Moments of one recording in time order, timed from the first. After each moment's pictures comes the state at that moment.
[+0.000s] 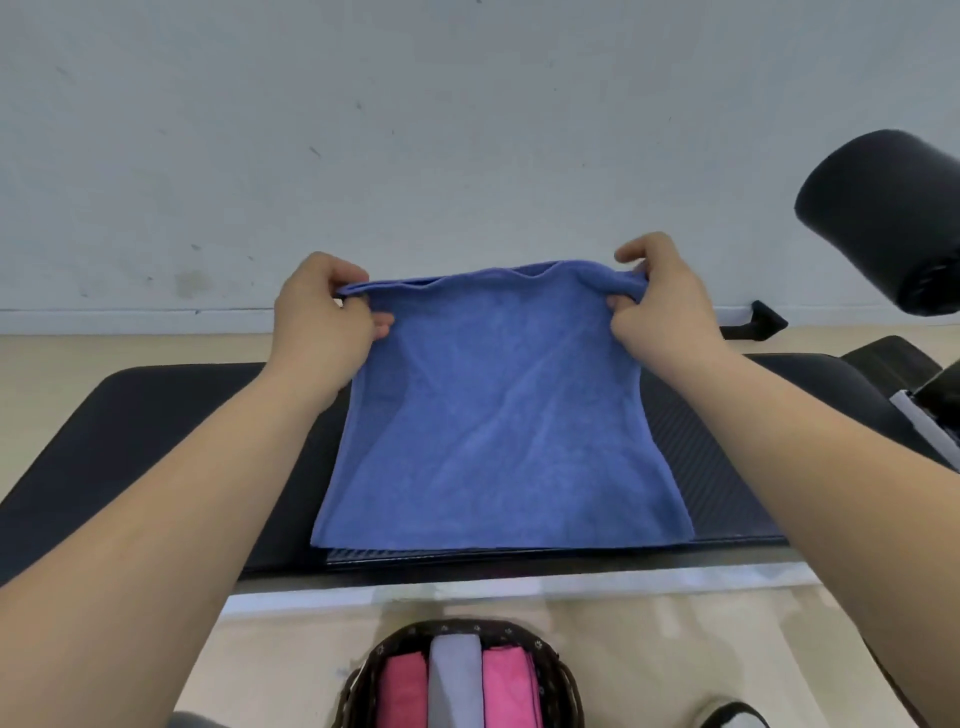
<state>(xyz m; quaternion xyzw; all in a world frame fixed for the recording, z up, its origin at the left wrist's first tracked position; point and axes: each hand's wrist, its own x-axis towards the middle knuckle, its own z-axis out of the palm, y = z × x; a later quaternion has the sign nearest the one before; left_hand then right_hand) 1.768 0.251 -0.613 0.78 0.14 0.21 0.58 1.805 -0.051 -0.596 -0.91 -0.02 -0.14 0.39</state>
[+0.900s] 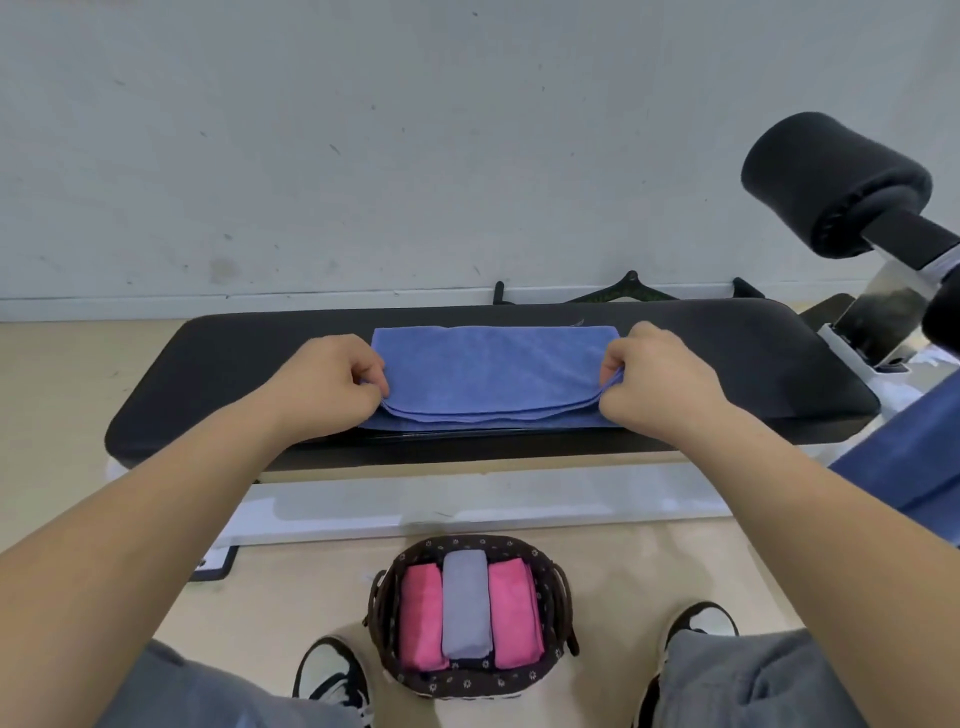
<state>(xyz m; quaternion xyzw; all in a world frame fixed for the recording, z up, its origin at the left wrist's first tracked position) 1.616 0.268 -0.614 0.96 0.01 -0.02 0.28 1.640 -0.065 -0.606 -0.99 -0.05 -0.01 0.12</state>
